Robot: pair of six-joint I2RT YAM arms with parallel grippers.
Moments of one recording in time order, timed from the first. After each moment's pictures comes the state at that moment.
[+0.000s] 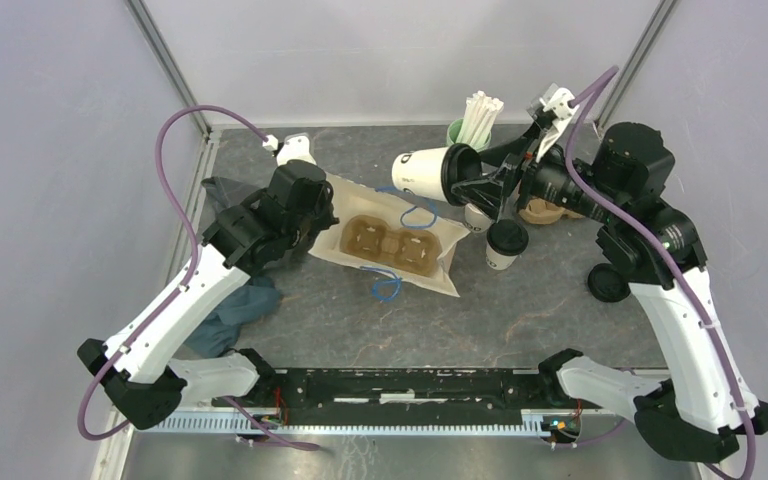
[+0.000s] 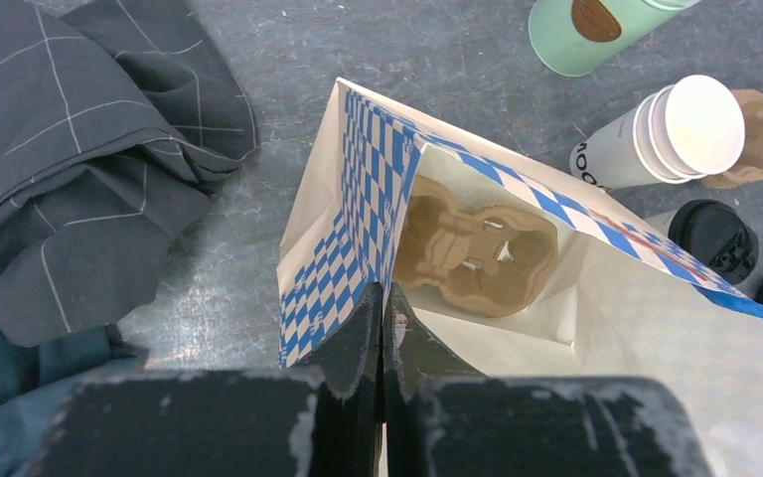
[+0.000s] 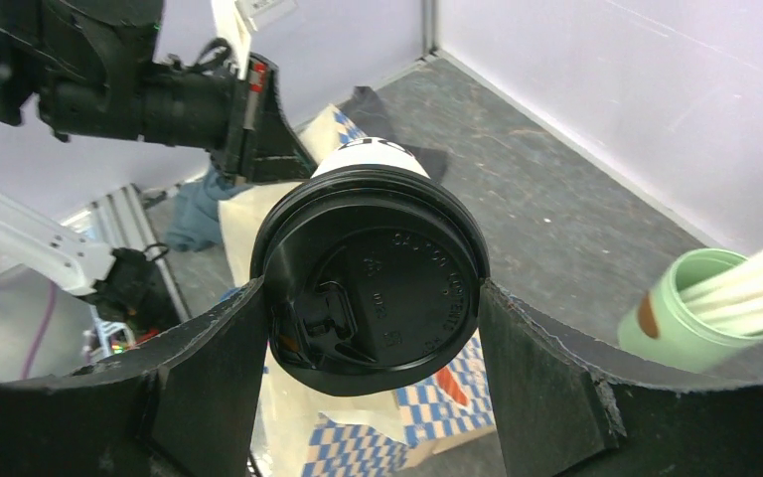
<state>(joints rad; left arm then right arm) -0.72 1.17 1.38 -0.85 -0.45 -0.63 0.45 1.07 1.64 -0.66 -0.51 0.03</state>
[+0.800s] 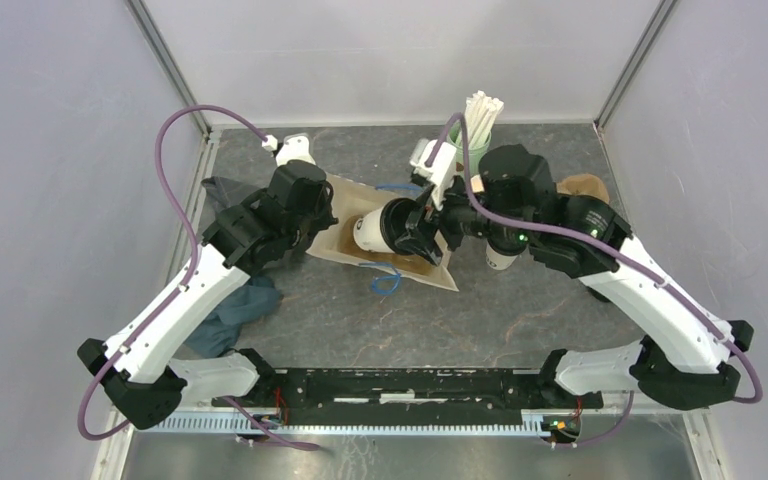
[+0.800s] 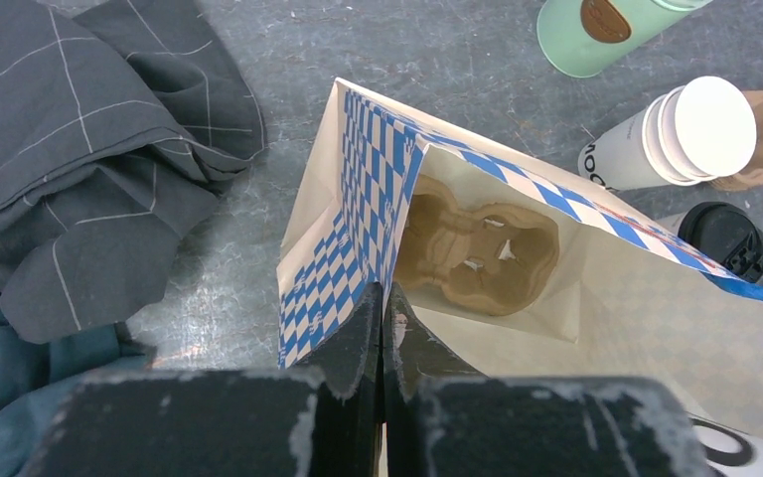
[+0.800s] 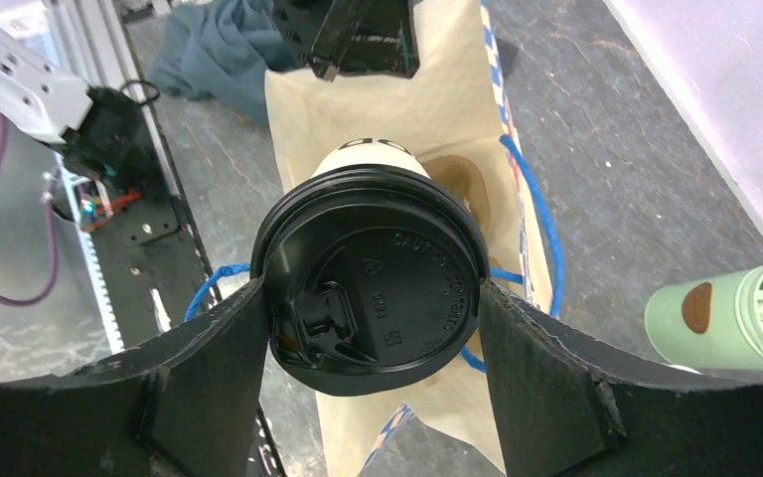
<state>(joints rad) -0.72 1.17 1.38 -0.86 -0.47 -0.63 0.93 1.26 1.73 -0.85 -0.17 -0.13</state>
